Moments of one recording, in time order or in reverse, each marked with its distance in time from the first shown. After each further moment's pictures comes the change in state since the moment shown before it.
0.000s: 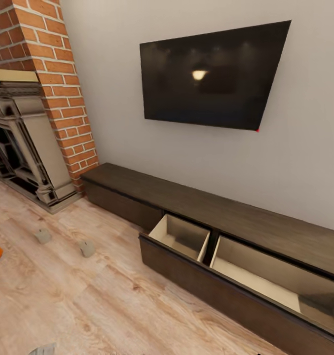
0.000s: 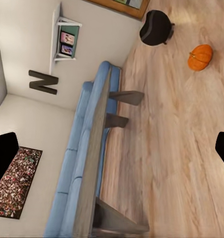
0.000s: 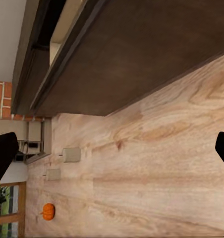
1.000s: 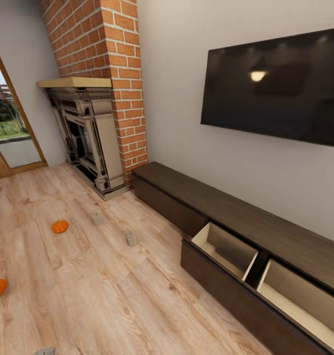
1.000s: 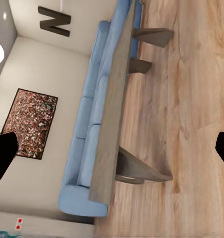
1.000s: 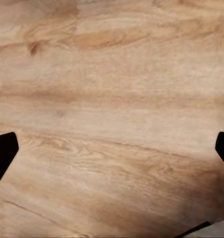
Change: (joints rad) left arm -0.002 -0.003 0.002 0.028 0.004 0.000 0.000; right arm -0.010 0.134 0.265 -0.096 0.015 -0.055 -0.669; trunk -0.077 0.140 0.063
